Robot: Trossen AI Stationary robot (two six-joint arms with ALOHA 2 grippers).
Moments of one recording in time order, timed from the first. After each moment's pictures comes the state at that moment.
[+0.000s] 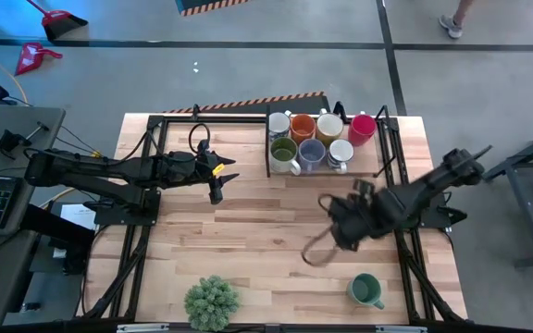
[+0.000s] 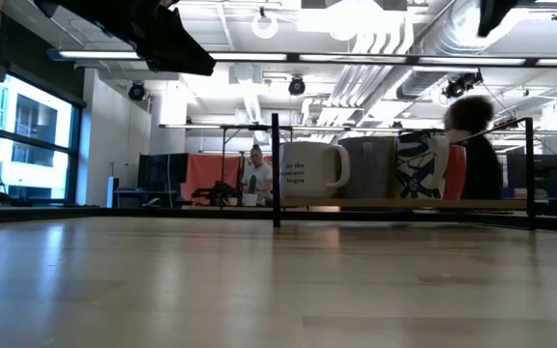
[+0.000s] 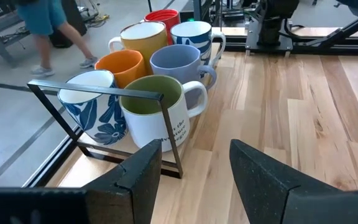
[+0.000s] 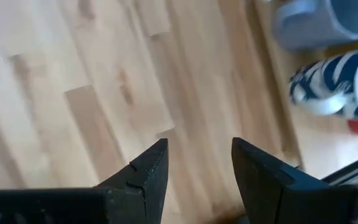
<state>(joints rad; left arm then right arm) 0.02 1.00 0.67 -0.06 -0.33 0.01 0.48 1.52 1.54 -1.52 0.35 0.76</state>
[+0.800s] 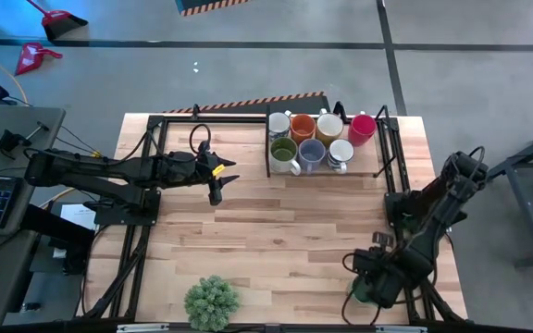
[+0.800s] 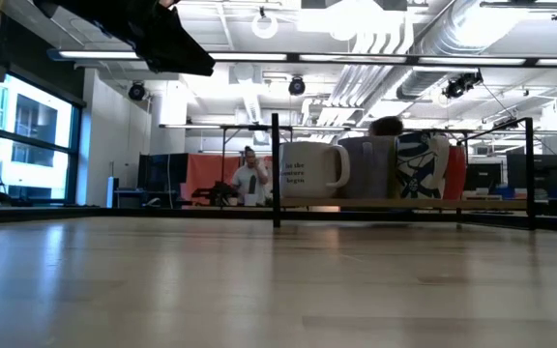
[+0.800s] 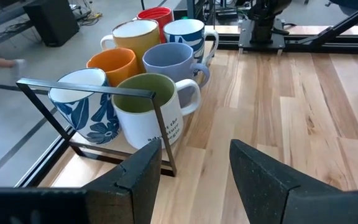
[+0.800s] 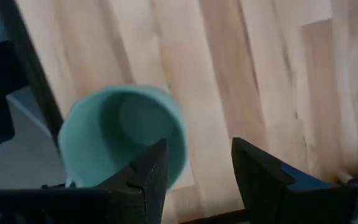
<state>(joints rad) 0.02 1.00 0.67 -0.06 -0.30 0.01 0.92 1.52 1.24 -1.19 0.10 1.17</state>
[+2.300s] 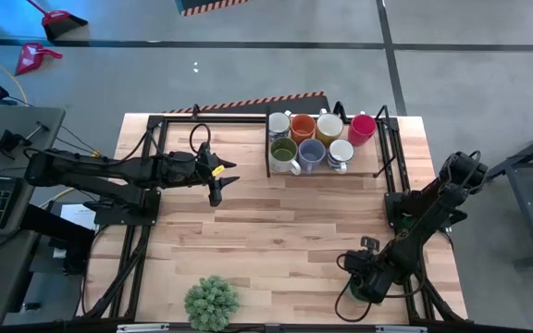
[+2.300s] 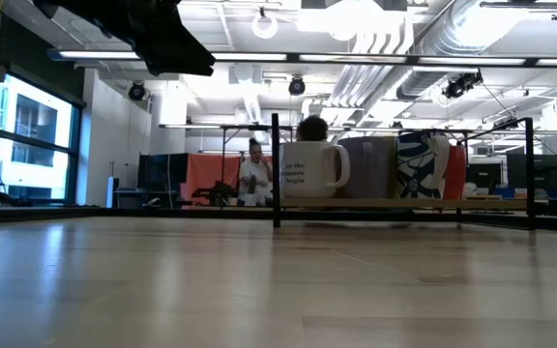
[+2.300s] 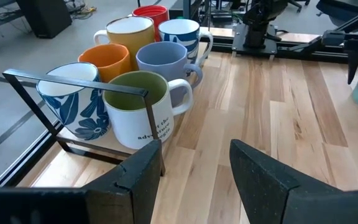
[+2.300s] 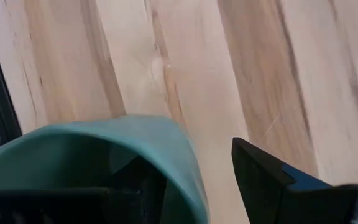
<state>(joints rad) 0.02 1.00 0.67 -0.06 -0.27 -0.05 0.91 1.52 0.90 -0.71 0.16 1.15</state>
